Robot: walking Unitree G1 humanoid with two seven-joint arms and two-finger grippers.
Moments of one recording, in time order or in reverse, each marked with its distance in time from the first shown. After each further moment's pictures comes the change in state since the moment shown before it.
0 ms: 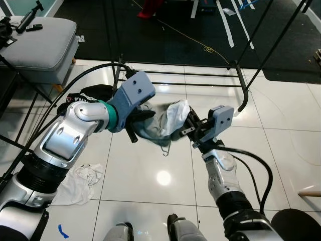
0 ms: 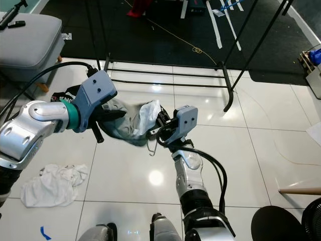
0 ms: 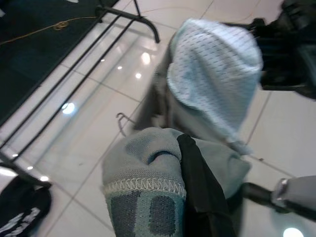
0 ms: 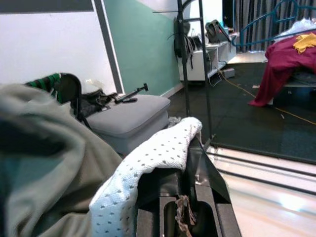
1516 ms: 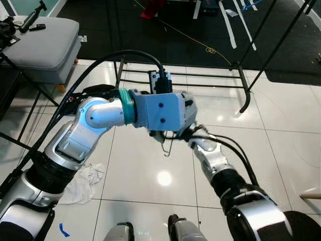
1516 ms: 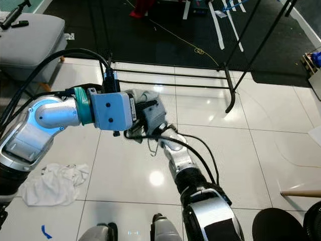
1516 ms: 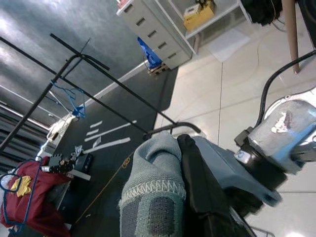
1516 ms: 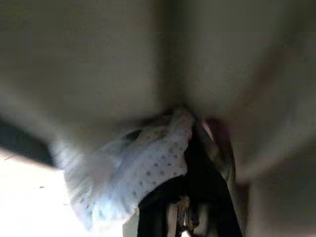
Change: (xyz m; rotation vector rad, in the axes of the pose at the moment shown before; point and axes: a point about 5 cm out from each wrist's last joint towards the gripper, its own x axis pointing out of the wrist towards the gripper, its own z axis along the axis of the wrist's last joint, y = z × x) left arm -0.008 -0.027 0.068 0.552 -0.510 -0.031; right arm 0.044 -0.002 -0.013 -0.245 0.308 0.034
